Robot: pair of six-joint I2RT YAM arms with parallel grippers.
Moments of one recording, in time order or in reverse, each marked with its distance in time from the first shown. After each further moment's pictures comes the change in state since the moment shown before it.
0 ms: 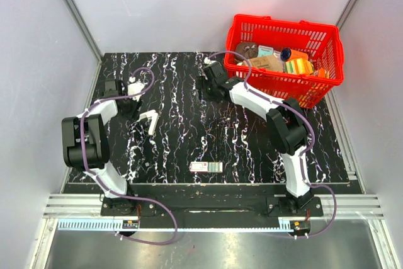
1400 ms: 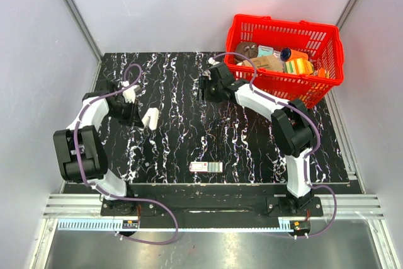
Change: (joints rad) left arm 0.061 -0.108 0.085 -0.509 0.406 -0.148; right arm -0.031 -0.065 -0.106 0.098 -0.134 0.043
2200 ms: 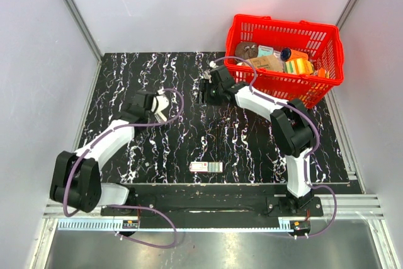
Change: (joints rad) left arm -0.469 -0.299 -0.291 0.497 -1.068 0.330; right arm 0.000 -0.001 -0.043 0.034 -0.054 0.063
